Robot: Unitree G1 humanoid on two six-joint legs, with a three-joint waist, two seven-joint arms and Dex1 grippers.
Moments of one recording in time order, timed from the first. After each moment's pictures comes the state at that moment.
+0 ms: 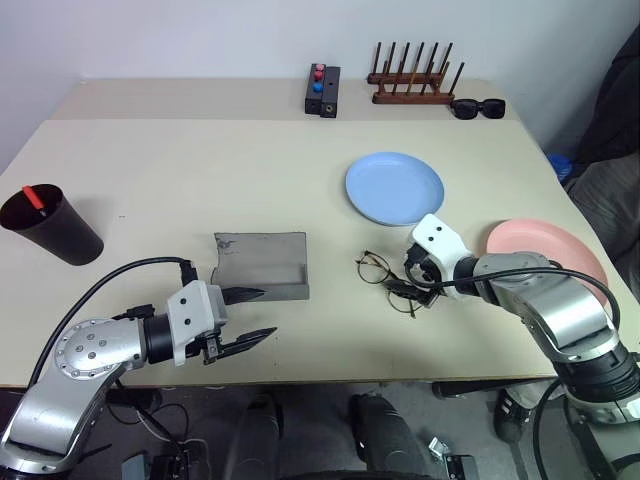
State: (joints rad) left arm 0.14 0.78 0.13 -0.61 -0.37 0.30 -0.96; right arm -0.45 -0.77 0.21 -0.39 0.28 1.07 0.62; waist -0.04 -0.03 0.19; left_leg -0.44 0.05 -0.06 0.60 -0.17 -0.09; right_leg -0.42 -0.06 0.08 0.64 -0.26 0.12
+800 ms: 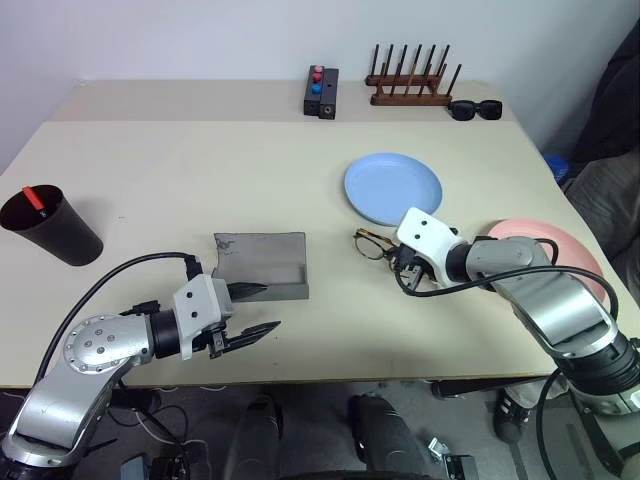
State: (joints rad) left arm 0.11 0.78 0.12 -0.60 -0.38 0.34 -0.90; right arm -0.57 -0.77 0.30 -0.44 0.21 0.93 0.74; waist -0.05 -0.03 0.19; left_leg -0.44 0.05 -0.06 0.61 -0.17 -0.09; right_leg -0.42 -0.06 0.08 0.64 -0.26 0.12
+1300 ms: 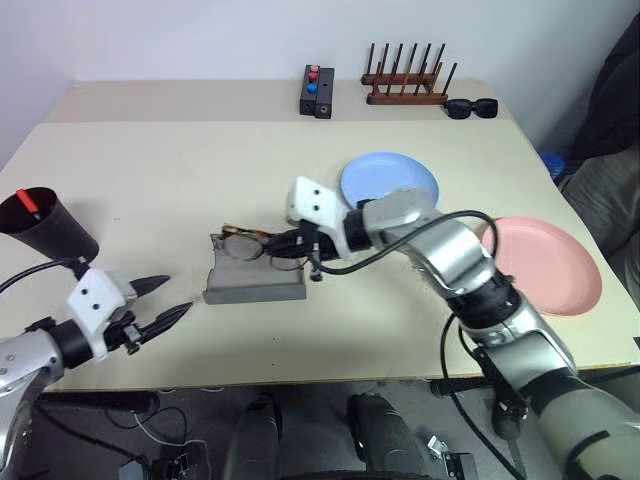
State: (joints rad) left arm 0.35 0.78 0.51 -0.35 -0.39 0.22 -0.92; right arm -0.95 -0.29 0.50 0.06 0.24 0.66 1.01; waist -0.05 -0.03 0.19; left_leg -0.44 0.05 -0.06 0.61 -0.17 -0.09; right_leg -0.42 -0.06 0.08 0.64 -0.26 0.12
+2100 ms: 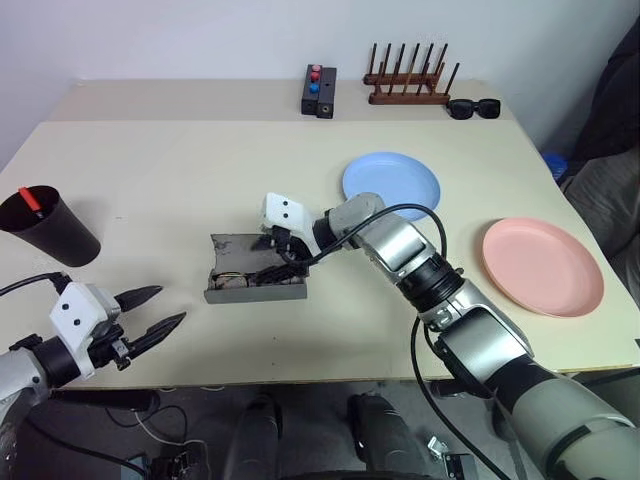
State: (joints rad) left arm 0.37 0.75 0.54 -0.43 -0.46 0.27 -0.92; right arm -1.01 -0.17 0.48 0.38 0.13 0.53 1.10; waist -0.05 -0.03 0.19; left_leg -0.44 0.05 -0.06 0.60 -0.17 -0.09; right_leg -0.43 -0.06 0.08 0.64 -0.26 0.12
